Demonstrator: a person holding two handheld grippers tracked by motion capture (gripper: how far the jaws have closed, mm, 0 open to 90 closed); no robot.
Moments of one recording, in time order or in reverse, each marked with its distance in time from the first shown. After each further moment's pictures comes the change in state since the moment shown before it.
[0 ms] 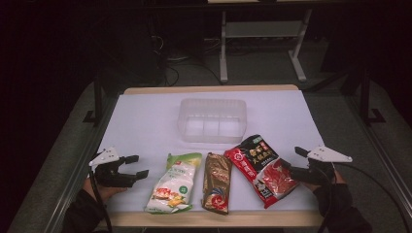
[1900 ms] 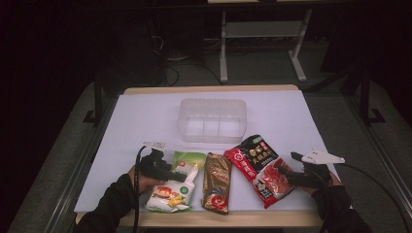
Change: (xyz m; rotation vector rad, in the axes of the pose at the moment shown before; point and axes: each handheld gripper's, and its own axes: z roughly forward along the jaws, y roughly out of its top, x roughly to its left) left arm -0.025 0.042 0.097 0.251 -0.401 -0.129; right arm 0.008 -0.006 0.006 0.076 0.030 -0.030
